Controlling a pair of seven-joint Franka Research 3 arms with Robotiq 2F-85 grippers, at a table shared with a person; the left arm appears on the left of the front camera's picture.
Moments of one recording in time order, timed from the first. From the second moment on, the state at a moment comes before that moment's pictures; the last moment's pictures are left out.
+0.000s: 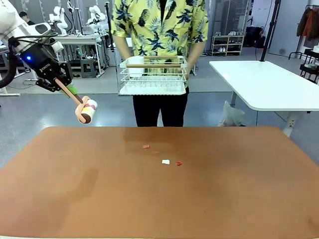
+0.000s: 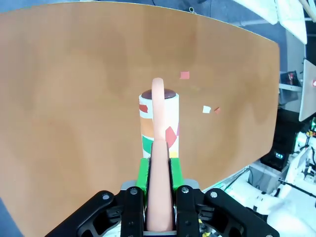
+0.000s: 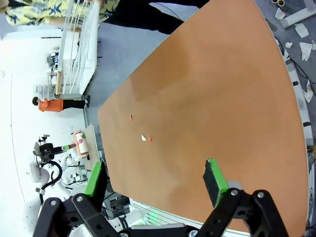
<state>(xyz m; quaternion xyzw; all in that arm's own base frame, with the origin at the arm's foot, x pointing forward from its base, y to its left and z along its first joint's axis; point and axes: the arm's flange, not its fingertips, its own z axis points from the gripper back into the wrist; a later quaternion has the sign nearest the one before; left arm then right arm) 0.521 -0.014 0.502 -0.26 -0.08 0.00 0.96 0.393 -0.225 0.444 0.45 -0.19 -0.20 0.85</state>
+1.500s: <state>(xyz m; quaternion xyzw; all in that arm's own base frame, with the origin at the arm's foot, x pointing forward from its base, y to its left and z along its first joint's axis) 0.557 -0.120 0.330 -0.33 -0.04 -0.02 0.94 0.393 -0.225 0.444 0.45 -0.19 -0.20 0.85</state>
